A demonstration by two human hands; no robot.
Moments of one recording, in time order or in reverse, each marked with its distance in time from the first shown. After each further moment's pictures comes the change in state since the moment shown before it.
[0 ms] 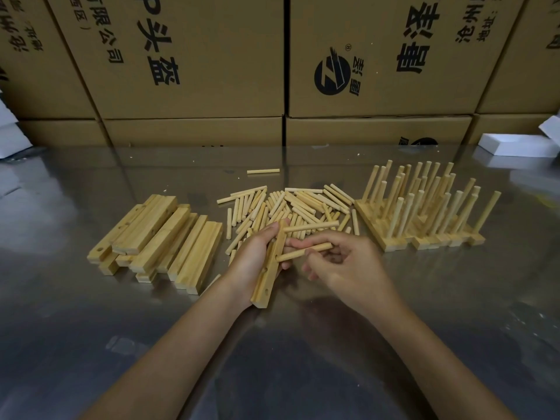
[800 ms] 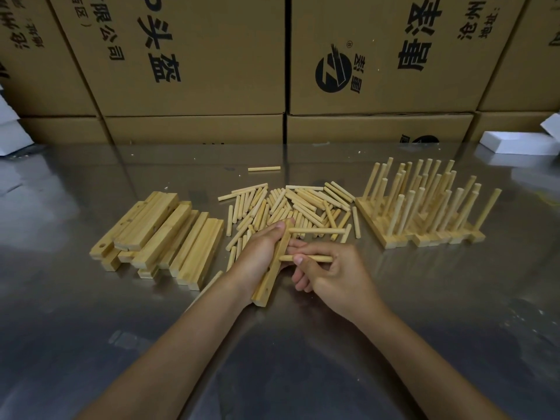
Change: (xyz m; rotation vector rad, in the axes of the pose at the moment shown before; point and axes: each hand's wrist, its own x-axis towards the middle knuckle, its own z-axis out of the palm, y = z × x) left_hand -0.002 0.000 0.001 0.315 0.066 0.118; right_hand -0.002 0.016 0.019 0.048 0.005 0.139
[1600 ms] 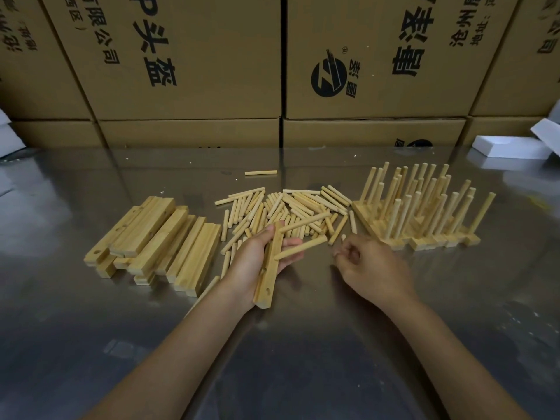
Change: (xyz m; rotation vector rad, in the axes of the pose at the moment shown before) left_hand -0.002 0.001 0.000 -0.530 -0.019 -0.121; right_hand 0.016 0.013 -0.054 -0.852 0.154 0.022
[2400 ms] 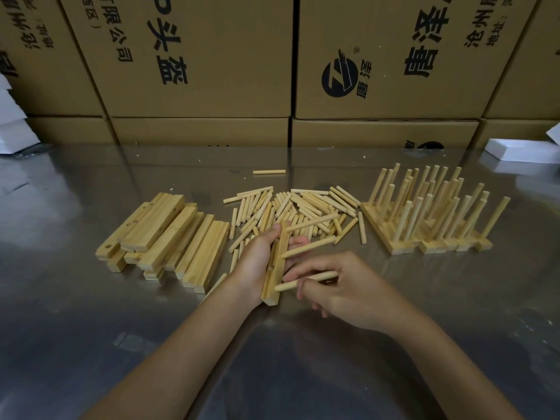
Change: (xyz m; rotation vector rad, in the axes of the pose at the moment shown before) left_hand -0.004 0.005 -0.001 0.019 -0.008 -0.068; right_hand -0.030 -0.055 -0.014 0.631 -0.483 -0.246
